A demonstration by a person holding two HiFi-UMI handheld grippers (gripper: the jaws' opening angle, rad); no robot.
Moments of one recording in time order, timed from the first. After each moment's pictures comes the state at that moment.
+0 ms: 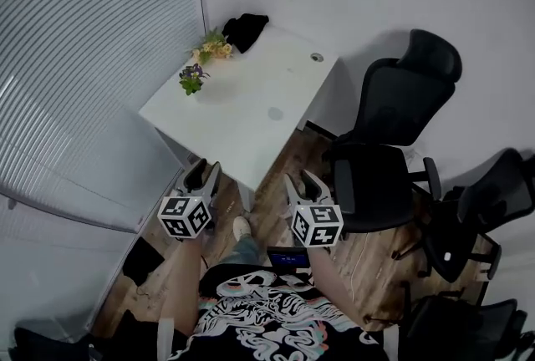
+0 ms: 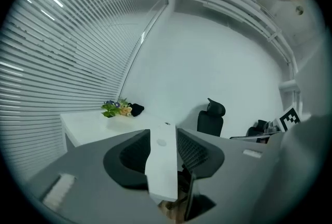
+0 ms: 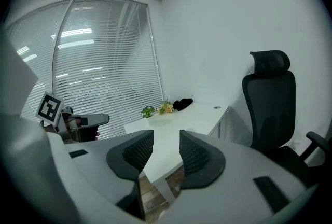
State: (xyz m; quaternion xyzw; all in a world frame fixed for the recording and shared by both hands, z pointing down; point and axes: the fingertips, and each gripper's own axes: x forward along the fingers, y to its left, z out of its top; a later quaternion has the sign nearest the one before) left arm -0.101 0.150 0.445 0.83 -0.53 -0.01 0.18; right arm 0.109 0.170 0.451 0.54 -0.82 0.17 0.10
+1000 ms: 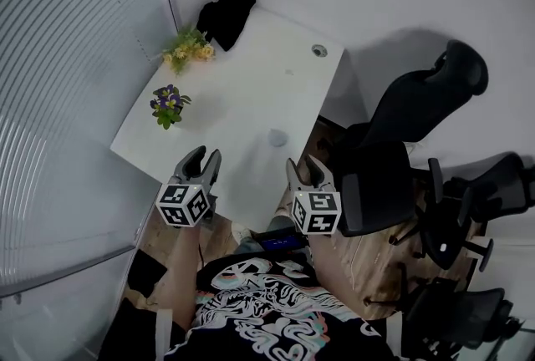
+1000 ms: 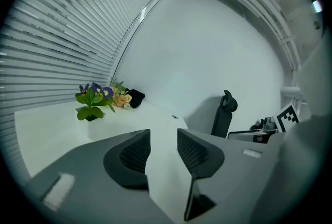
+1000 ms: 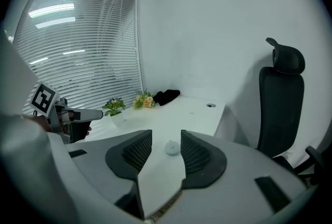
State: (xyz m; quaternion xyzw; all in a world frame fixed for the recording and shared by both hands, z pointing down) left arm -0.108 -0.073 0.509 0.84 -0.48 0.03 0.25; right arm 0.106 -0.038 0.501 0.60 -0.76 0.18 0.17
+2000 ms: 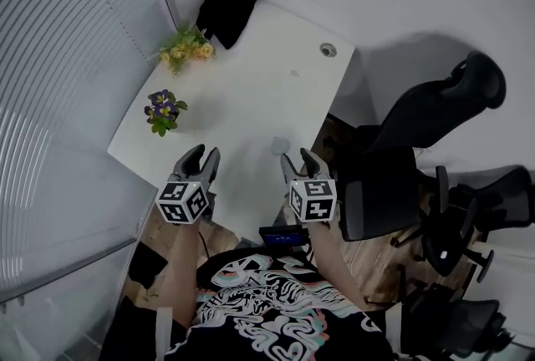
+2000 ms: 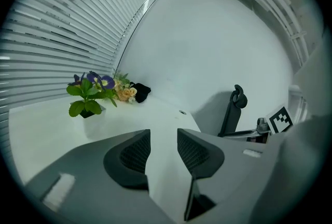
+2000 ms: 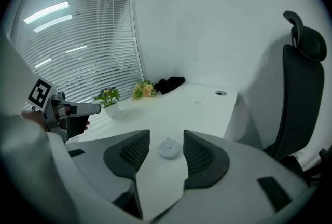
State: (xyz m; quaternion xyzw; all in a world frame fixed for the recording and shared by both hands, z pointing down) left arm -0.102 -0.112 0.538 0.82 -0.50 0.06 0.27; right arm 0.108 -0.095 0.552 0.55 -0.78 0.23 0.21
